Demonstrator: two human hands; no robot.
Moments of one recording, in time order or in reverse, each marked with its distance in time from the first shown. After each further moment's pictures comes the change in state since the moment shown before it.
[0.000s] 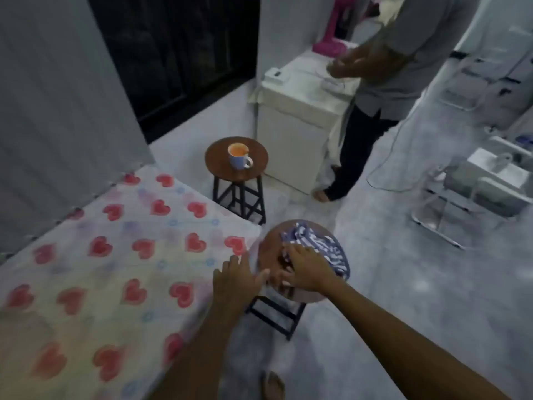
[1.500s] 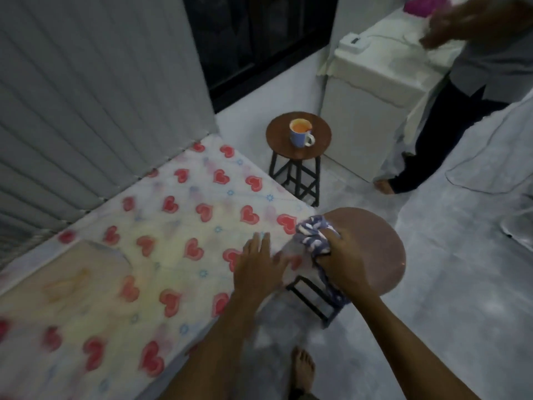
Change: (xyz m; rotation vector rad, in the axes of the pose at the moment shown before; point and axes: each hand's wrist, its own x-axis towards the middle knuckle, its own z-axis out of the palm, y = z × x) left_hand -0.039 -0.038 -0.033 -0.074 0.044 -0.247; right_hand -0.012 -0.054 0.000 0.483 0.365 -0.120
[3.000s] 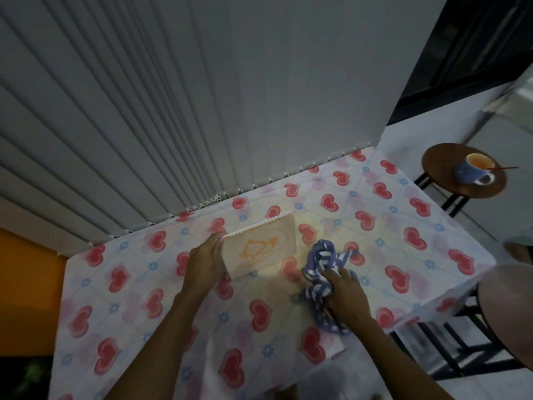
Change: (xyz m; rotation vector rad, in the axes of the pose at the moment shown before) left_hand -0.128 -0.468 -0.195 -0.360 0.452 -0.307; right_hand -0.046 -0.247 0.312 -0.331 -0.458 -0.126
